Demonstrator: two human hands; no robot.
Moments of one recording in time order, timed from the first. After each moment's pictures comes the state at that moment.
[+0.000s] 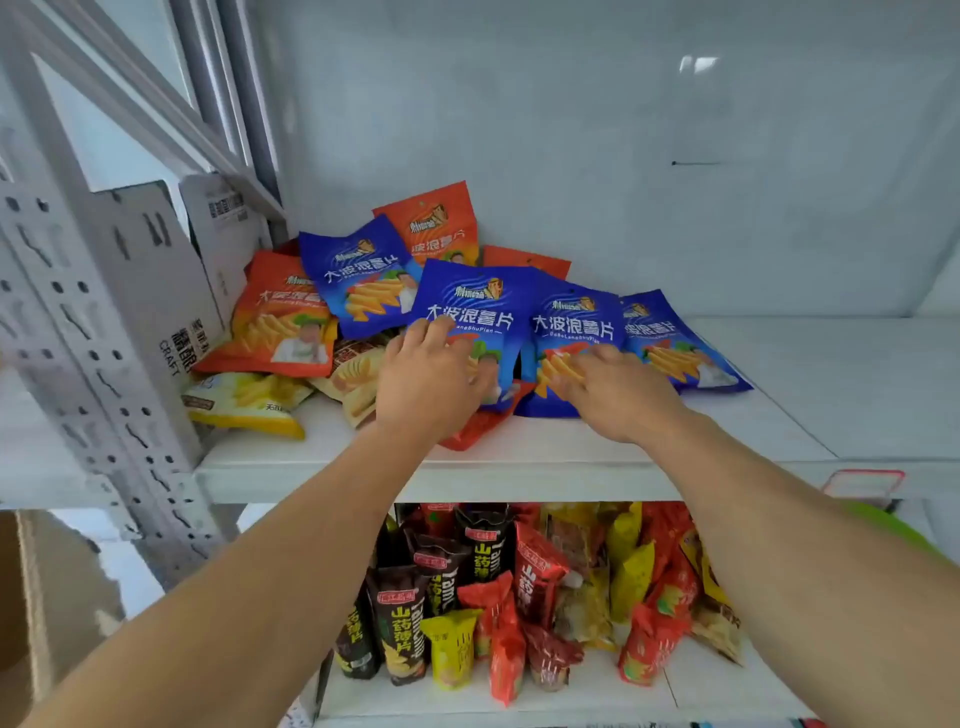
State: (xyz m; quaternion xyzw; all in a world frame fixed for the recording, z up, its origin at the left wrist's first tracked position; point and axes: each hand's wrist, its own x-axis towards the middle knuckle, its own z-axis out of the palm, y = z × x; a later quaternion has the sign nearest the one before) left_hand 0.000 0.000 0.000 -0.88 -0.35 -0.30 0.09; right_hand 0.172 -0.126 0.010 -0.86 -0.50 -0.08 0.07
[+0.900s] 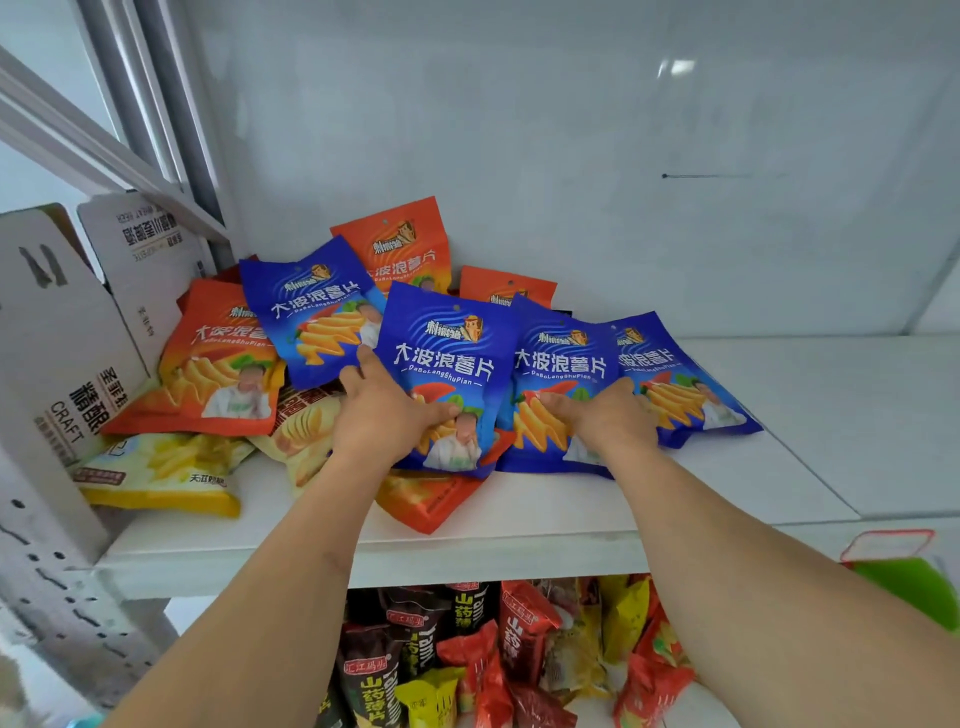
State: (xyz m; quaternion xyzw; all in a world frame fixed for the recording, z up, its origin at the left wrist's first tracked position) left_hand 0.041 0.058 0.005 -0.77 -0.53 -0.24 -0.26; right_hand 0.238 -0.058 -0.019 -0.92 -0.17 0.08 0.34
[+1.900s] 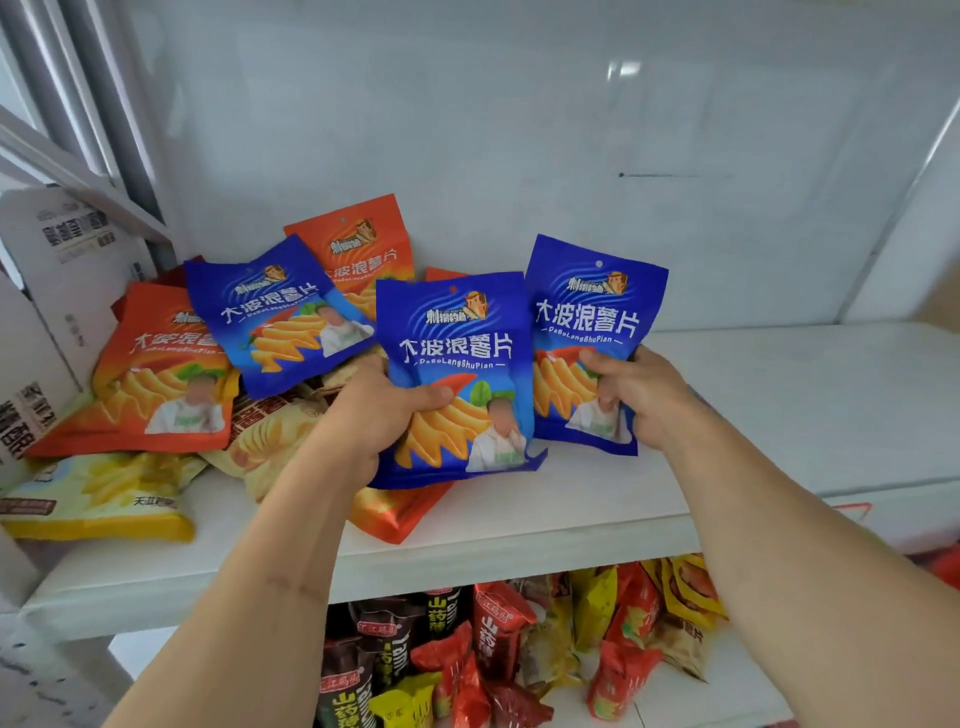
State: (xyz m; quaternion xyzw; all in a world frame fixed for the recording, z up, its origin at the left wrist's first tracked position) left_hand 0.045 0.045 0.014 -0.65 -0.31 -0.29 -0.62; right_hand 0.277 -0.101 0.009 -0.70 -0.19 0.21 0.65
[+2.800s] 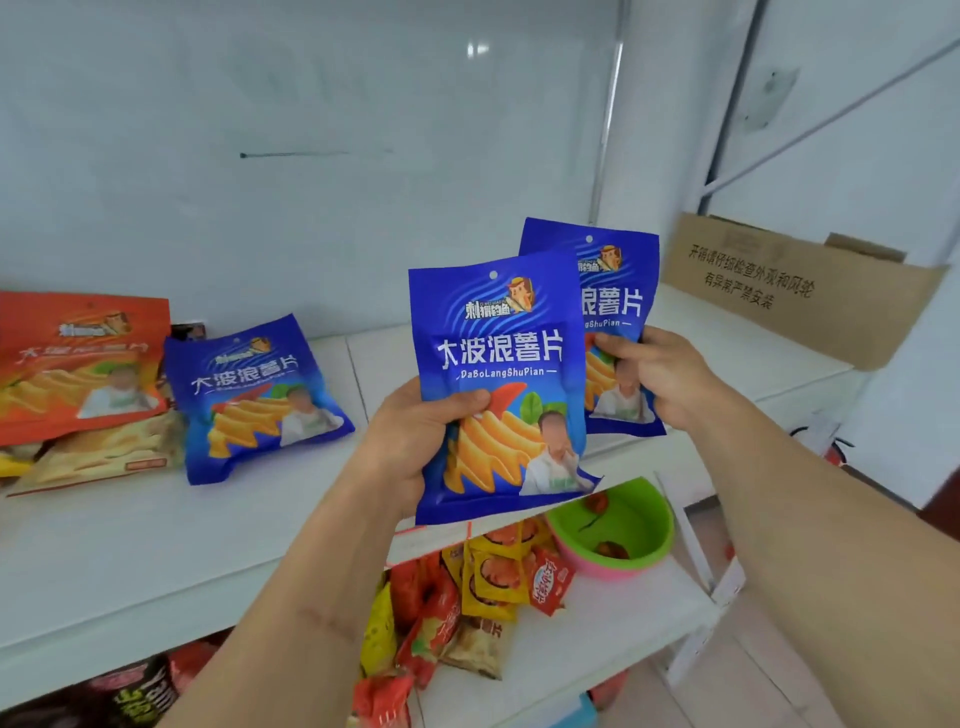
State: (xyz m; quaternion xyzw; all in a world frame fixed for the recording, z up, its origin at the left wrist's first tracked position) left_hand 0.383 -0.264 -0.005 -0.57 -0.20 -0.19 -0.77; right_hand 0.591 -0.434 0.006 -0.70 -0.17 0.13 0.68
